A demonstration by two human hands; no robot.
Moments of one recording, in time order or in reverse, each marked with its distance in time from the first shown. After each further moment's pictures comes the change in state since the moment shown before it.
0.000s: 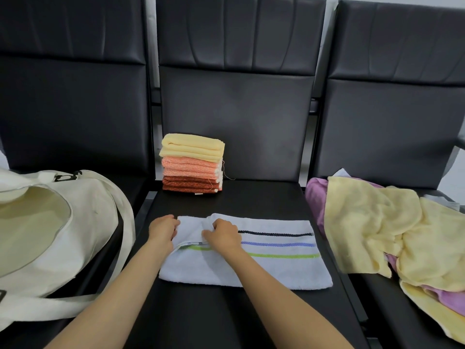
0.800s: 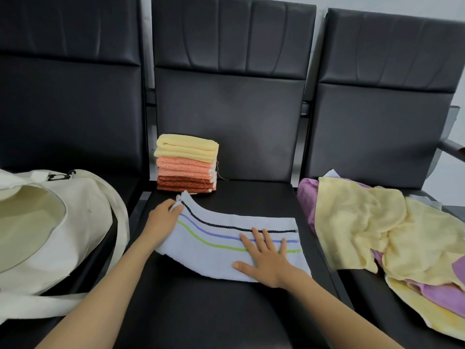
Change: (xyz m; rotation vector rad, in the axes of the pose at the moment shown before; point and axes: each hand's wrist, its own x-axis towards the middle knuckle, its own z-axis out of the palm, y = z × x) left_hand -0.027 0.019 -0.011 0.693 -0.208 0.575; right_hand -0.054 0.112 -0.058 -0.579 -0.211 -0.194
